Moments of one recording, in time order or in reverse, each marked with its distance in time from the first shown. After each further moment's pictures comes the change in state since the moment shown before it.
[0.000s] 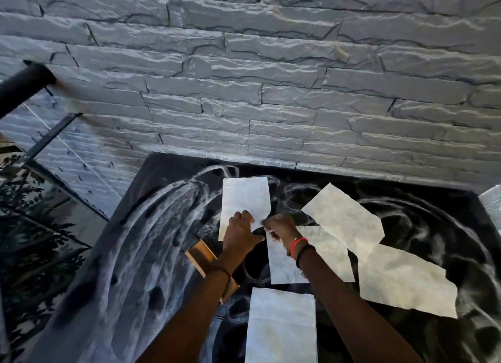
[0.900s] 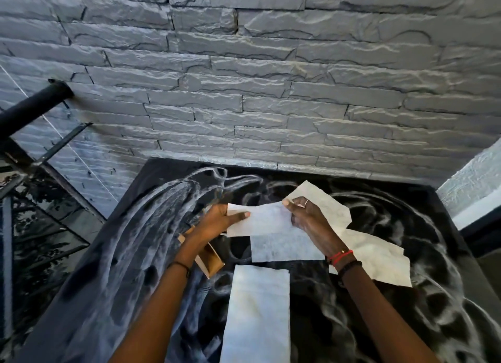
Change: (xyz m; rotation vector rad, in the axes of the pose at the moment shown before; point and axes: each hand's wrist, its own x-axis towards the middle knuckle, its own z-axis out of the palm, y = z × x) left_hand -0.075 0.044 -0.070 -0.542 -0.148 0.007; right_hand -0.142 -0.013 -0.112 0.126 -0.118 -0.416
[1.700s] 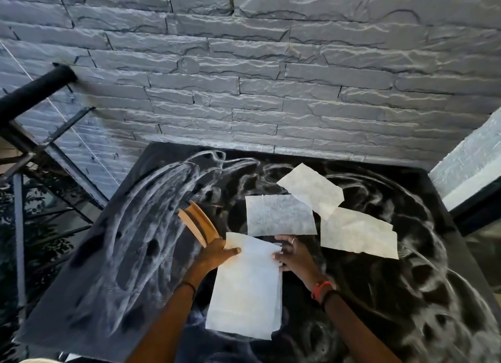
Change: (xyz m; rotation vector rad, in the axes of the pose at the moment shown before) left_hand -0.074 -0.091 0.056 0.179 -0.054 -0.309; right_hand -0.076 0.131 0.003 -0.113 -0.017 0.226
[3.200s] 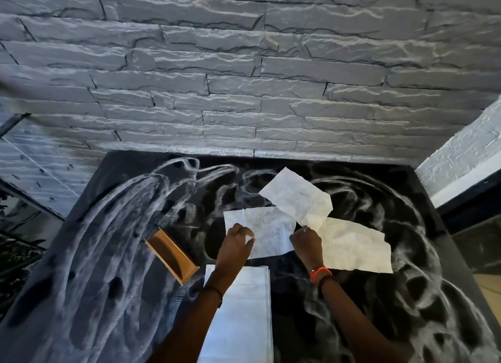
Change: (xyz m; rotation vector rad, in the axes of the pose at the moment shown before) left_hand 0.099 0.053 0.062 0.335 0.234 0.490; right_hand 0.094 -0.023 -0.061 -0.563 0.530 0.087
